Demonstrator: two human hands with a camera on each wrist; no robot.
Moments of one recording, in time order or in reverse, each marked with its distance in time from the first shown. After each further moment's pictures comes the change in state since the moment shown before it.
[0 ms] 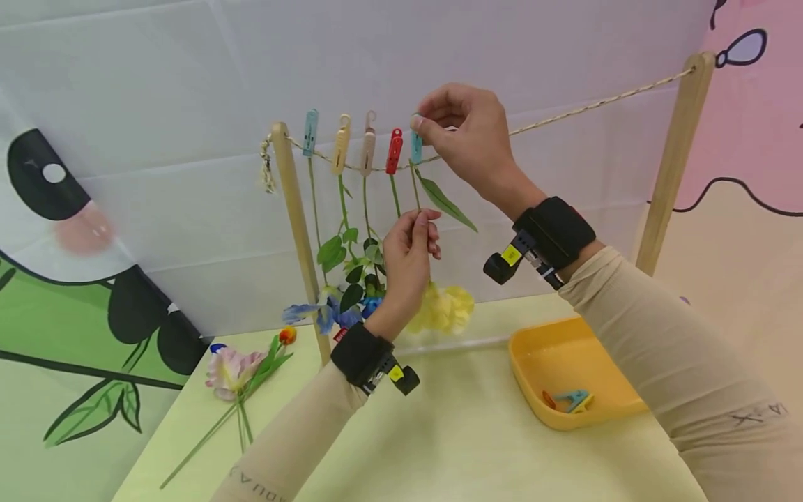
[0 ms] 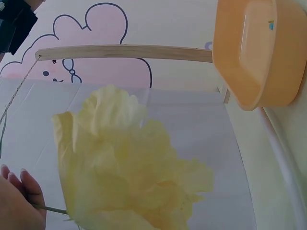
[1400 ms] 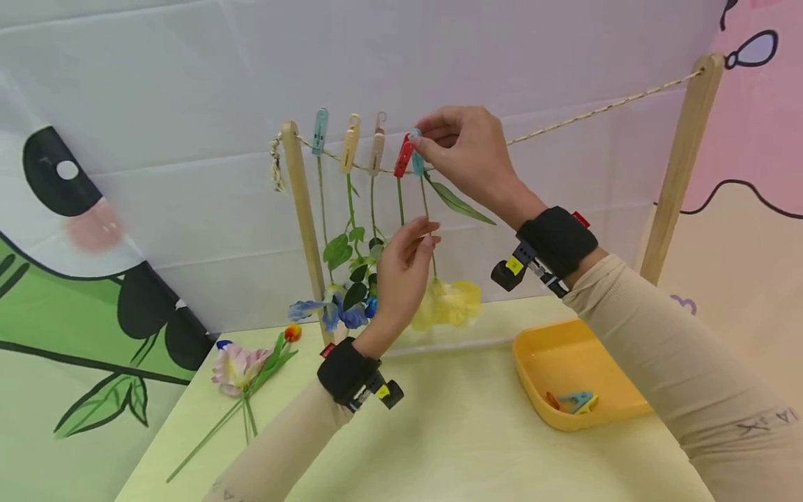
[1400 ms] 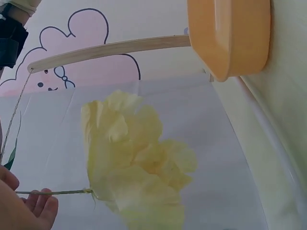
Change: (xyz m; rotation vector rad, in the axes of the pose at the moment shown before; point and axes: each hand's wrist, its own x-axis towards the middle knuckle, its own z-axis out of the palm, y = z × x) left_hand -0.023 0.008 -0.030 0.190 -0.105 0.088; right_hand -0.010 -0.003 0.007 -0.259 -0.115 0.071
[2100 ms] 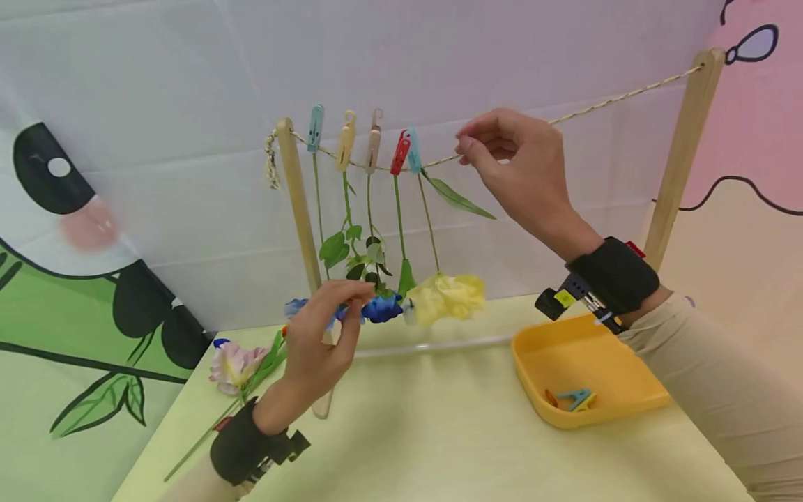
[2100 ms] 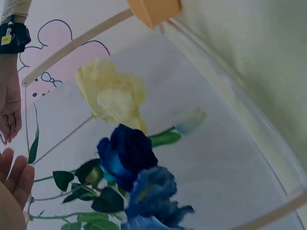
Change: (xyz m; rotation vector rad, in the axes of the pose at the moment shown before) left_hand -0.059 0.027 -0.100 0.438 -0.162 0.568; right_hand -0.043 0.010 -0.031 0.008 0.227 -0.200
